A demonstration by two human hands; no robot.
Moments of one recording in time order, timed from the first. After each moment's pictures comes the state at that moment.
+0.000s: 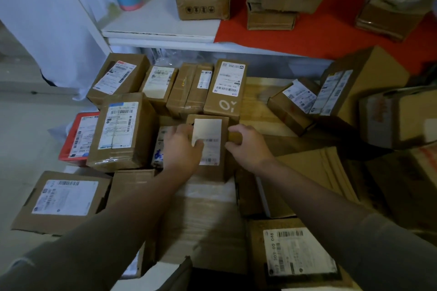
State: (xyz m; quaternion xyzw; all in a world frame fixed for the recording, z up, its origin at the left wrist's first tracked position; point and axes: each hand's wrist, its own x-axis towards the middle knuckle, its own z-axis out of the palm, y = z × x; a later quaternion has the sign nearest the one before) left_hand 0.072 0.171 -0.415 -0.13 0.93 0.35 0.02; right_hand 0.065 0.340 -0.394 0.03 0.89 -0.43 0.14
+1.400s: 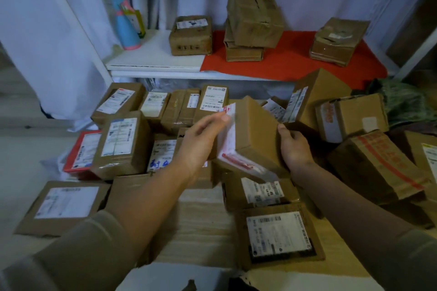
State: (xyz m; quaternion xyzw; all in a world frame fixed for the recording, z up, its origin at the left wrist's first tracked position) left_hand 0.135 0.231 -0.301 -0.05 0.70 0.70 0.14; right_hand 0.117 0.436 -0.349 0.31 0.77 -0.56 0.02
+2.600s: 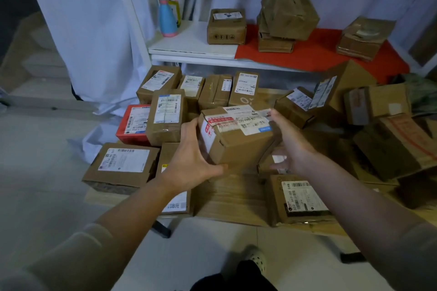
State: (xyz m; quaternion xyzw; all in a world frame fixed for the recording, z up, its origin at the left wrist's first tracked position) left_hand 0.236 0.091 -0.332 0.08 0.82 0.56 0.07; right_hand 0.203 0.322 -0.312 0.30 0.67 -0.66 0.16
